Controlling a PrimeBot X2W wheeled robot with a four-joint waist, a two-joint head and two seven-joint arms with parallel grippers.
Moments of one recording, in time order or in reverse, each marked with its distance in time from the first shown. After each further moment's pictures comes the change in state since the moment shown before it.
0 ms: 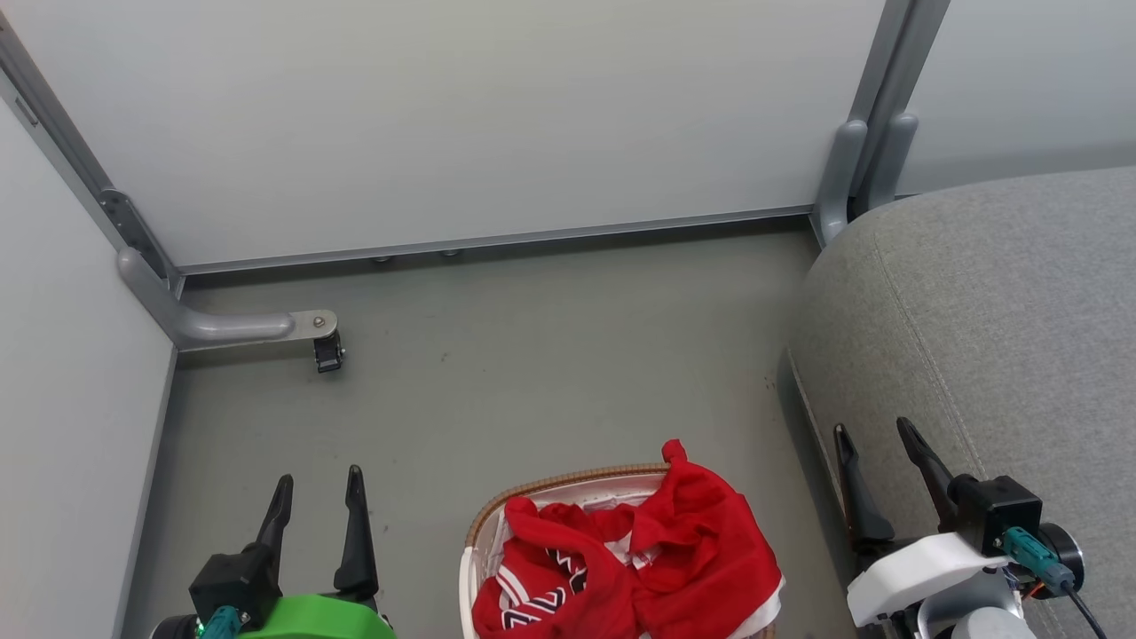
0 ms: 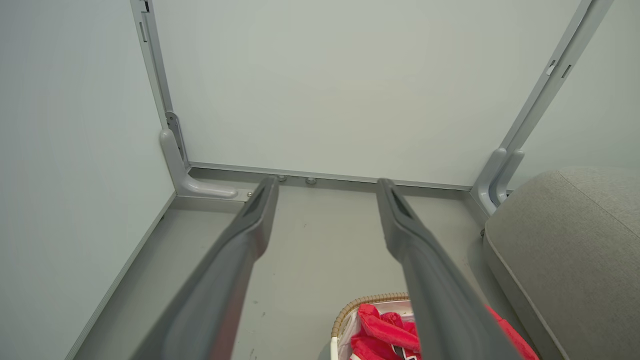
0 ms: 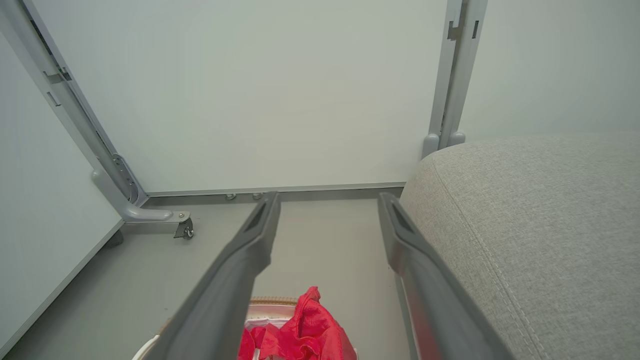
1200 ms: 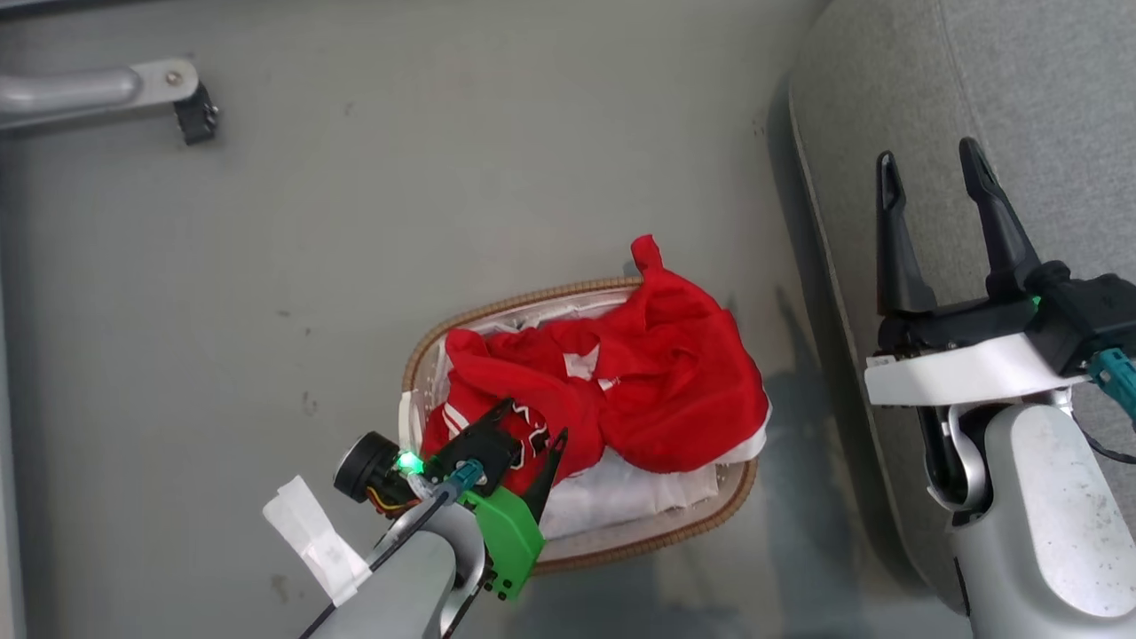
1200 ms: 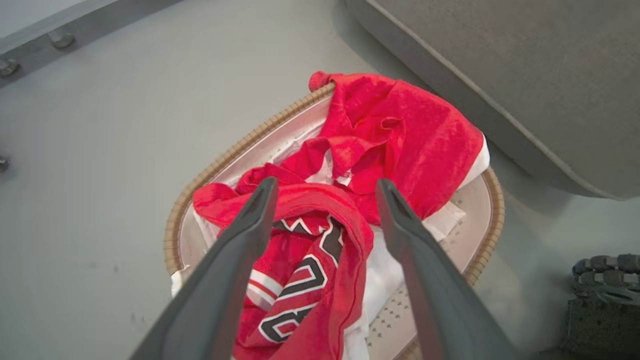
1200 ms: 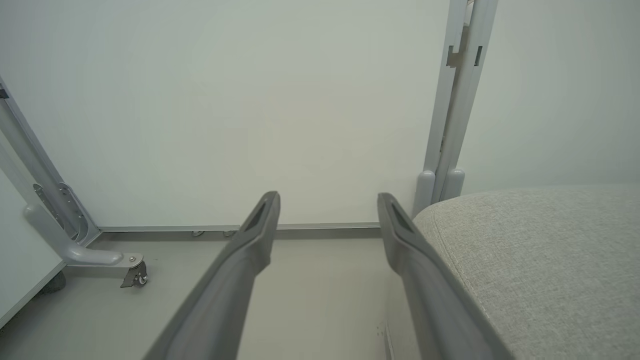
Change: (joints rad) left arm -0.528 0.000 -0.615 0.589 0.023 -0.072 0.000; right arm -0.306 -0.002 -0.030 -0.235 -0.040 0.000 0.000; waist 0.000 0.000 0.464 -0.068
